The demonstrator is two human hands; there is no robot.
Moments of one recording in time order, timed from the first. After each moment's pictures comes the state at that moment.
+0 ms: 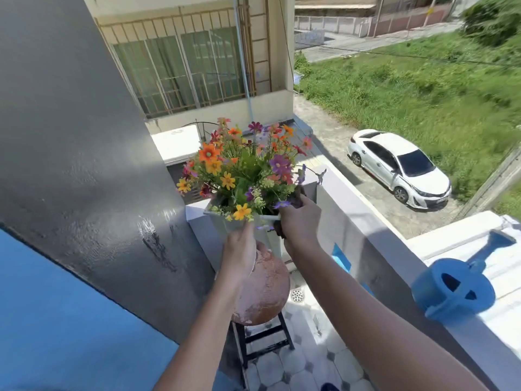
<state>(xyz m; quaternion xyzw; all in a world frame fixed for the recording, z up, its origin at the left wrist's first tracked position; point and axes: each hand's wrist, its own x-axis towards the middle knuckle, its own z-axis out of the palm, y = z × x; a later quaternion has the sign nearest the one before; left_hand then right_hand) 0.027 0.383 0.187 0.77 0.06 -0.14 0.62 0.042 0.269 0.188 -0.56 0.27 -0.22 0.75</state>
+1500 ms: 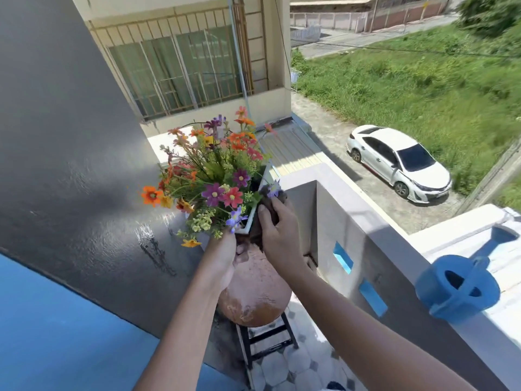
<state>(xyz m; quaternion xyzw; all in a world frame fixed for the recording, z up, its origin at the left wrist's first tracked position) 0.048 0.401 0.191 0.61 0.14 -0.20 0.75 0.030 0.294 0.171 -0.76 0.07 -0.30 0.58</state>
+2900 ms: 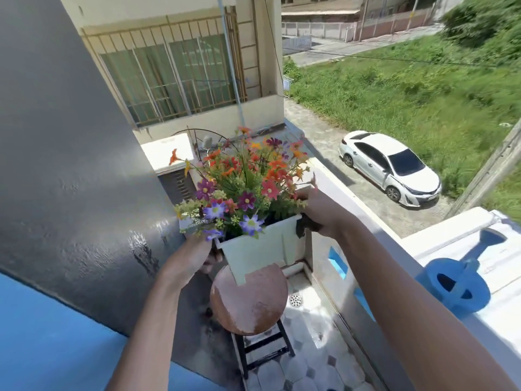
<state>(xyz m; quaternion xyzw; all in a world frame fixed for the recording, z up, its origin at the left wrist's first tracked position) 0.070 0.446 0.204 0.80 0.03 -0.20 0.56 0.053 0.187 0.204 -0.75 0.15 0.02 0.64</state>
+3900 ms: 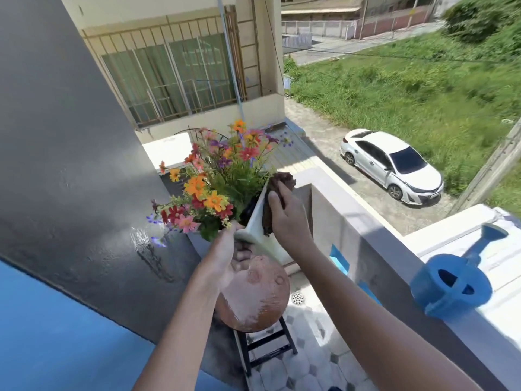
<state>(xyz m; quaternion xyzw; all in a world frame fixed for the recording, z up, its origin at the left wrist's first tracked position) 0.056 0.403 0.189 0.61 0.10 -0.30 0.73 0.045 0.262 0.189 -0.79 0.09 -0.27 0.54</state>
